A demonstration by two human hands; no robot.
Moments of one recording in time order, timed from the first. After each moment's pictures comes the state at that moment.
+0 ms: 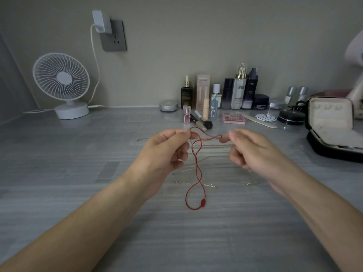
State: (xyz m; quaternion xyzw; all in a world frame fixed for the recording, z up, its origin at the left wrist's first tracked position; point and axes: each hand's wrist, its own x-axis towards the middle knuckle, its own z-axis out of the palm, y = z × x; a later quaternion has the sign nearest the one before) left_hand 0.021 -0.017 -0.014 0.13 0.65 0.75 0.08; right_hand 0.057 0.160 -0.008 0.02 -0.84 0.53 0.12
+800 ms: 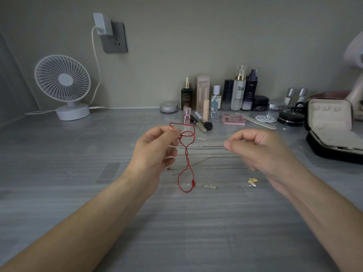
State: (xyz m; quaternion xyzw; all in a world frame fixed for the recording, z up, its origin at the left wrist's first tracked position) left_hand 0.016 -0.021 -0.013 0.05 0.62 0.78 0.01; right_hand 0.061 0.161 -0.002 0.03 -0.80 0.57 0.15
